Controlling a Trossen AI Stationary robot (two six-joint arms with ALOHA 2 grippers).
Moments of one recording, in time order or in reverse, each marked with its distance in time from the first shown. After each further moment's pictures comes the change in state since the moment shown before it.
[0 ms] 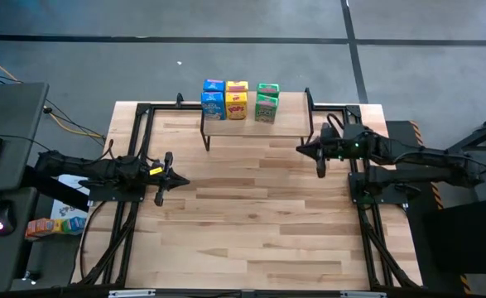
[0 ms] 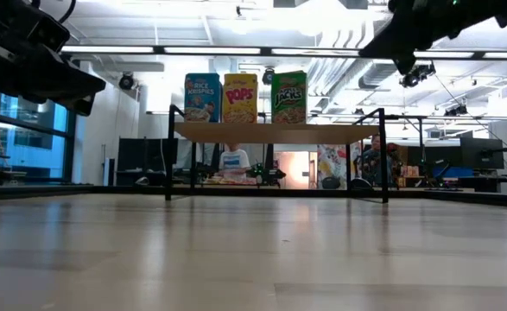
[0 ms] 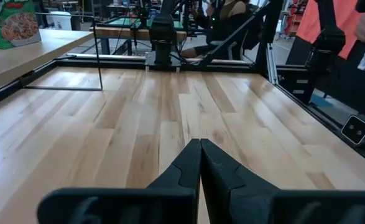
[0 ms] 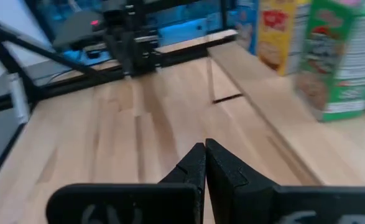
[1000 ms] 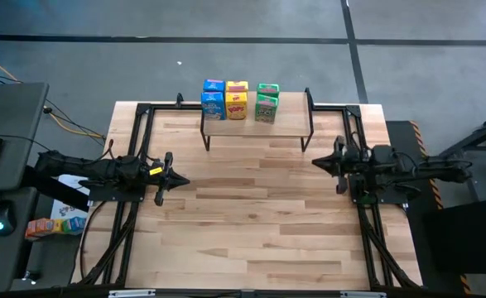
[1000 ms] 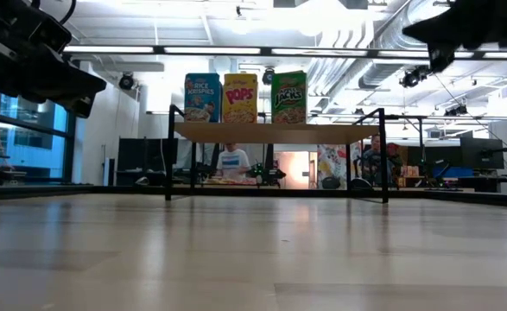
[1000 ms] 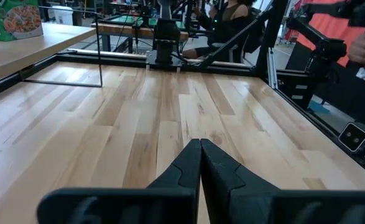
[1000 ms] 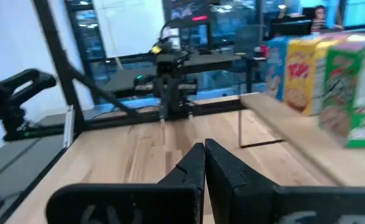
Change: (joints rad) left arm 0.000 0.000 0.000 0.001 -0.003 -0.043; right arm 0.275 -0.447 -0.299 0.163 0.181 -0.047
